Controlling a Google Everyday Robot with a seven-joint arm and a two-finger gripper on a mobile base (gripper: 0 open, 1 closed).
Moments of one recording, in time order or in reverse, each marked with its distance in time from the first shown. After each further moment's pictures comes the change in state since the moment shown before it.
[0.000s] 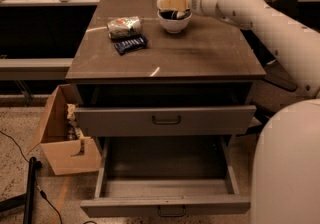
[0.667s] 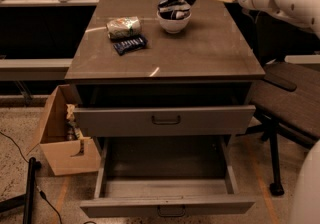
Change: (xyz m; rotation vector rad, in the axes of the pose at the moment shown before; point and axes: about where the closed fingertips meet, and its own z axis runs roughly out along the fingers) arm -0.010 -0.112 -0.103 0.168 -0.004 0.069
